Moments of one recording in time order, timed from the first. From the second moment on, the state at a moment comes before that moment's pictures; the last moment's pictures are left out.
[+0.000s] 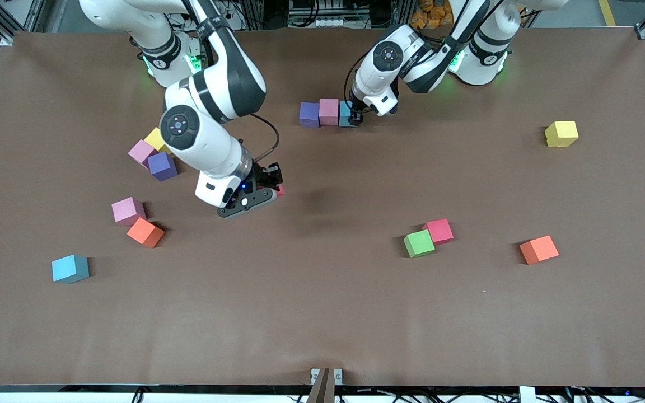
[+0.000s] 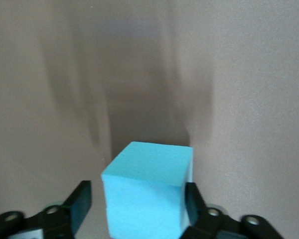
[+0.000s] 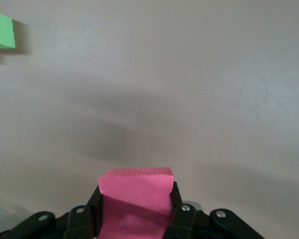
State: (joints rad) left arm -0.34 0.28 -0.72 -2.50 -0.30 2.74 -2.29; right arm 0.93 0.38 -0.43 -1.73 0.43 2.08 0.04
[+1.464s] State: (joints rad) left arm -0.28 0.15 -0.76 -2.47 -0.13 2.56 -2.25; right arm 1.07 0.36 -0.33 -1.90 0.37 2.36 0.45
